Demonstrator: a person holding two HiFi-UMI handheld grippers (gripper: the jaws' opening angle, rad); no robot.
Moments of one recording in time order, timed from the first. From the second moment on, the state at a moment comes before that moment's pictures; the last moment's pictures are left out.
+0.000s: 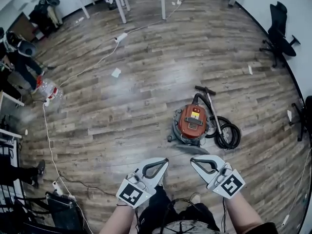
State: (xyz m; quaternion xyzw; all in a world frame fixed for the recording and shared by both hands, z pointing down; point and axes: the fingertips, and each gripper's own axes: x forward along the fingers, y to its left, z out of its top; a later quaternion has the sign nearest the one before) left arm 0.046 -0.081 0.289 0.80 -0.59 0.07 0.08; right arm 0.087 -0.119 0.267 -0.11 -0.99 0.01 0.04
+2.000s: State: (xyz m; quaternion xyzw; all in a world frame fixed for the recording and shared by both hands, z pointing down) left arm -0.069 0.012 0.179 0.79 -0.61 0.01 0.03; right arm -0.028 -0.041 0.186 -0.10 -0.99 -0.05 0.05
